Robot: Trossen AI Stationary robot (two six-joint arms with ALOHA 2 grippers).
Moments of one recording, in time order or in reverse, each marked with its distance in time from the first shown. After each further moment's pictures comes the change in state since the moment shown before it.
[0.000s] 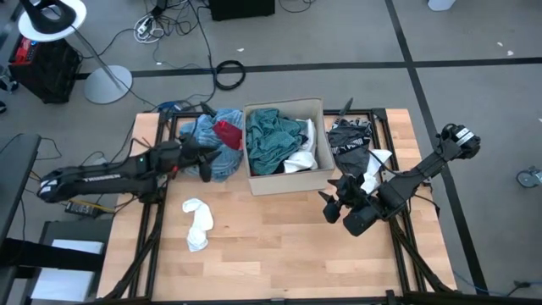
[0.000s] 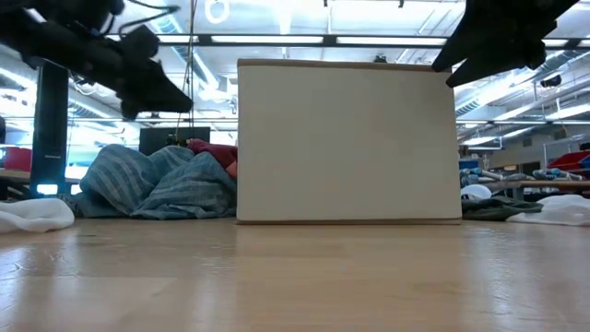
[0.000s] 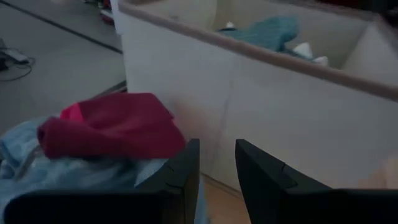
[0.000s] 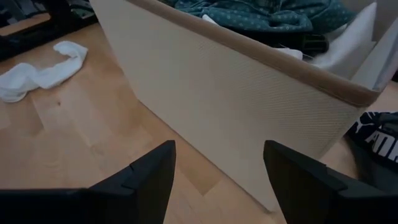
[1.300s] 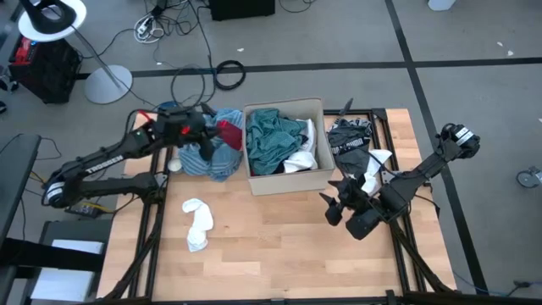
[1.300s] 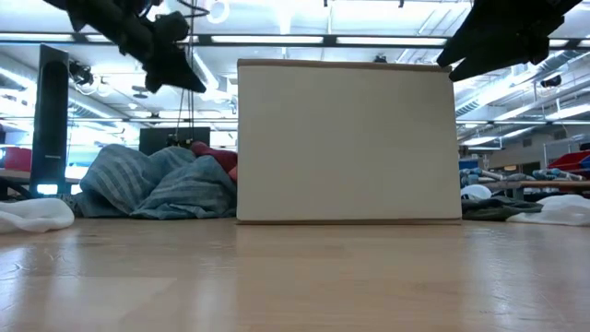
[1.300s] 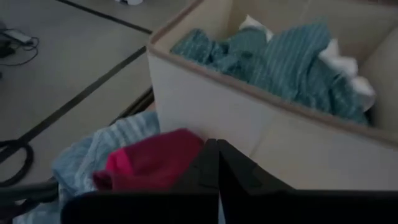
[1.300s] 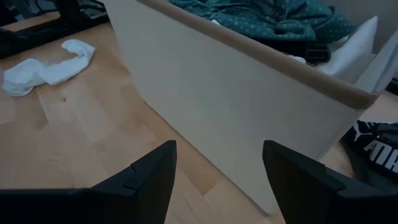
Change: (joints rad) left arm 0.297 0.249 0.407 -0.339 0.276 0.191; right arm 0.034 -0.001 0.000 -0.008 0.033 -0.021
